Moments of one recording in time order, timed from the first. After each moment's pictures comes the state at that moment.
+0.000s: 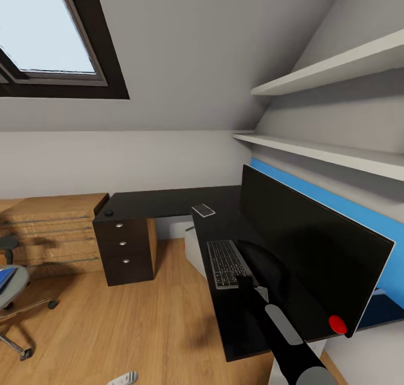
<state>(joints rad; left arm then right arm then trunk) -0.28 0.11 -0.55 -0.32 0.94 -0.09 -0.19 -0.48 0.07 0.12 -0.76 -1.55 0.10 -0.08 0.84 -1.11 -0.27</state>
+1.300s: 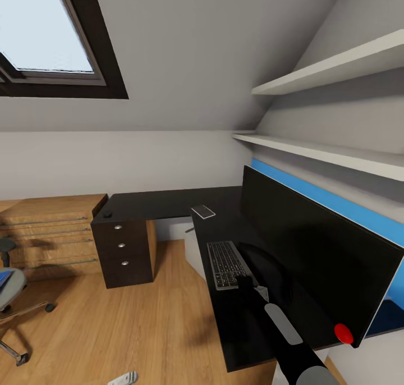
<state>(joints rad) -0.28 0.11 -0.55 -0.32 0.95 -0.09 -0.19 -0.48 0.07 0.12 -0.77 -1.53 0.11 -0.11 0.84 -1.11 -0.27</state>
